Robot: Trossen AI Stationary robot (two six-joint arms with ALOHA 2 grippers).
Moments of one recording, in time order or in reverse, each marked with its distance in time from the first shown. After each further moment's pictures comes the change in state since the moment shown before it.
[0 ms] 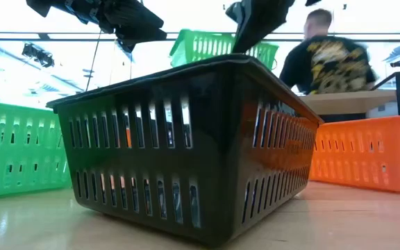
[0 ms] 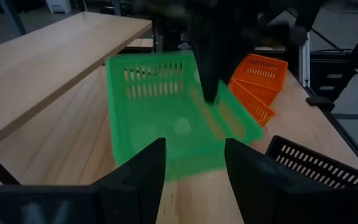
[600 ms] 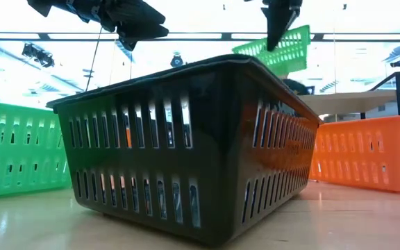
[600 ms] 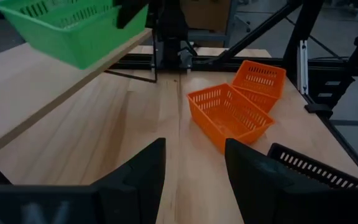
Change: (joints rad) left arm -0.002 0.000 0.000 0.020 0.000 -0.007; right arm -0.167 0.000 0.270 -0.631 0.193 0.700
